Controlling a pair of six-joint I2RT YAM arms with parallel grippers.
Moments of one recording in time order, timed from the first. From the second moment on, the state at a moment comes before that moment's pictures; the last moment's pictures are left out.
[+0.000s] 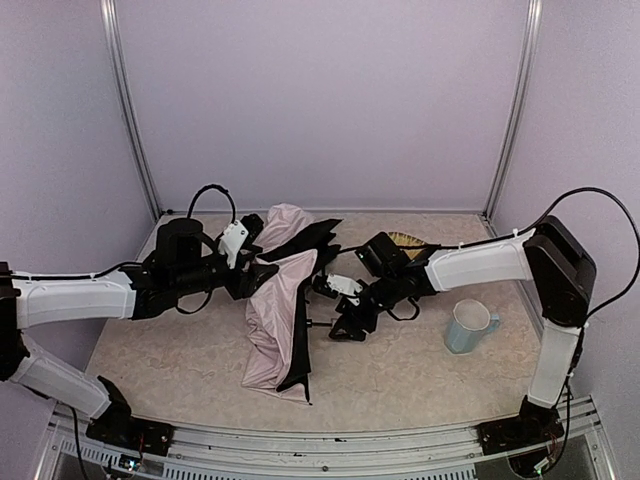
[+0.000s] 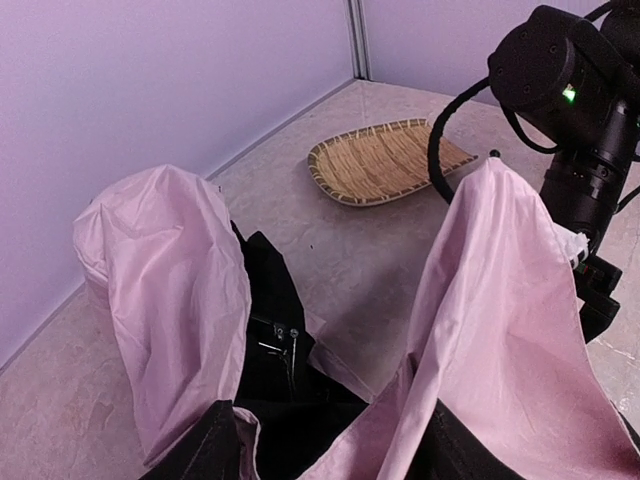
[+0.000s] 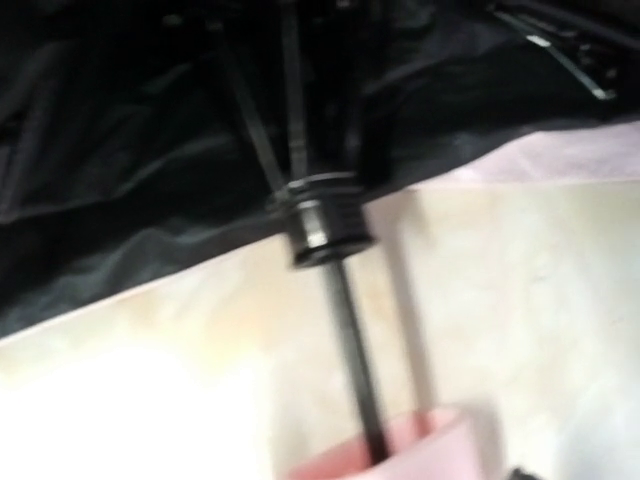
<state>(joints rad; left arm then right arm) -0.68 1.31 0.72 0.28 0.15 0.22 0.81 1.88 1.19 -0.27 -0.39 -0.39</state>
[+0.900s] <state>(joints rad) -0.52 1.72 0.85 0.34 0.25 0.12 0.82 1.93 1.09 -0.06 -0.48 -0.42</state>
